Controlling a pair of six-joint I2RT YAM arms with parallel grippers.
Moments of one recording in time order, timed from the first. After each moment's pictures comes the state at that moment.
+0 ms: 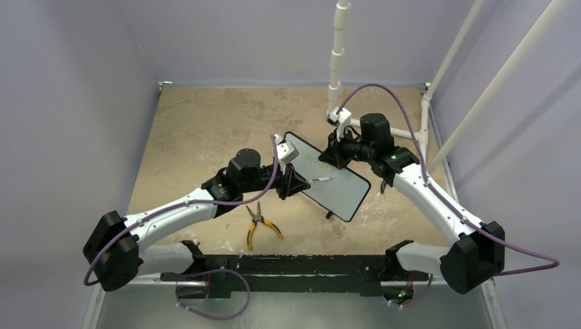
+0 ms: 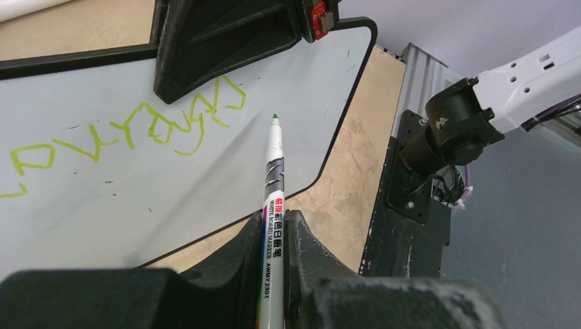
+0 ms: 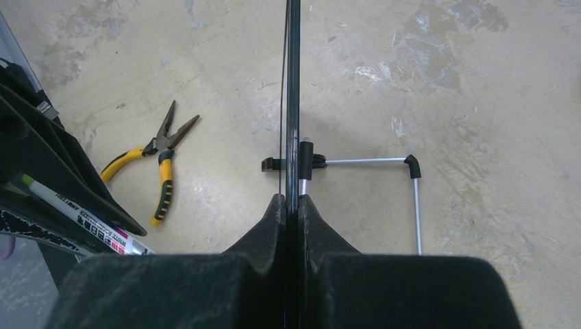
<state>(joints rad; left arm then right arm) -0.83 1.20 0.74 0.23 0.43 -0.25 0.45 1.22 1.01 -0.35 -0.49 -0.07</state>
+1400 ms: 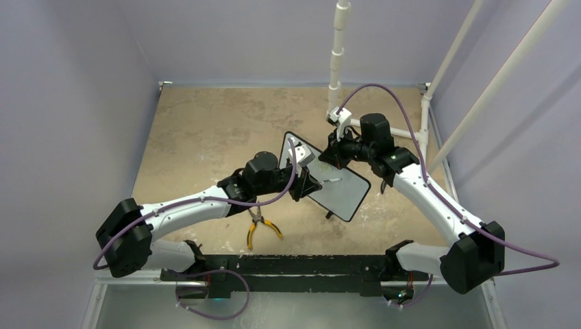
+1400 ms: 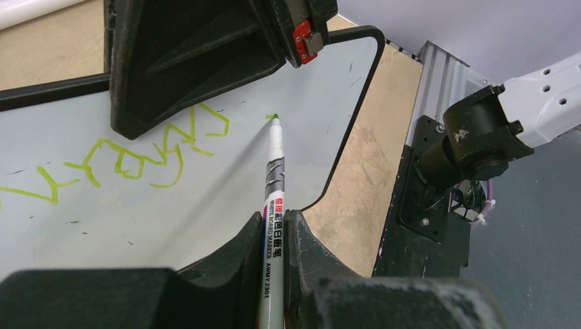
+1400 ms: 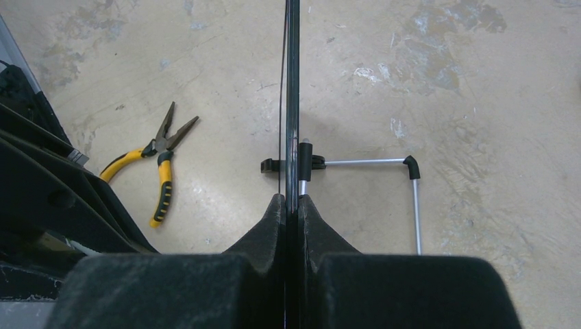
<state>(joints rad) -0.93 1.31 0.81 0.25 0.28 -0.21 0.45 1.22 1.01 -0.34 -0.49 -0.06</state>
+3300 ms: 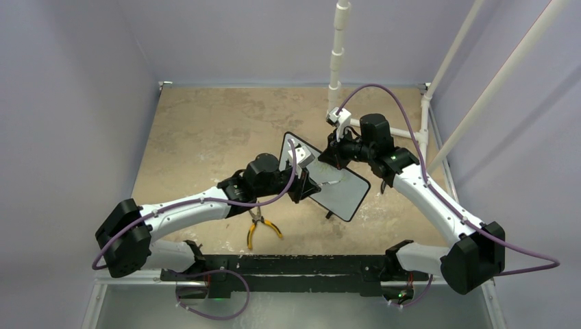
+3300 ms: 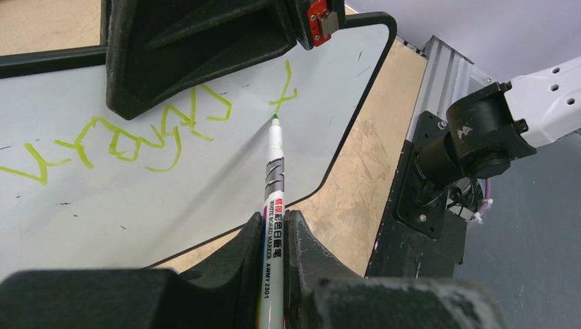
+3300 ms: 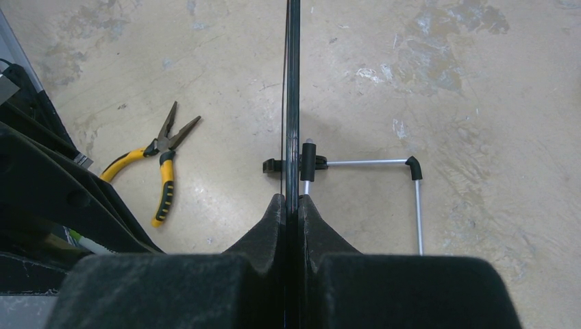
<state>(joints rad) -0.94 1.31 0.80 0.22 0.26 -0.25 0.45 1.22 1.01 -0.34 -0.49 -0.06</state>
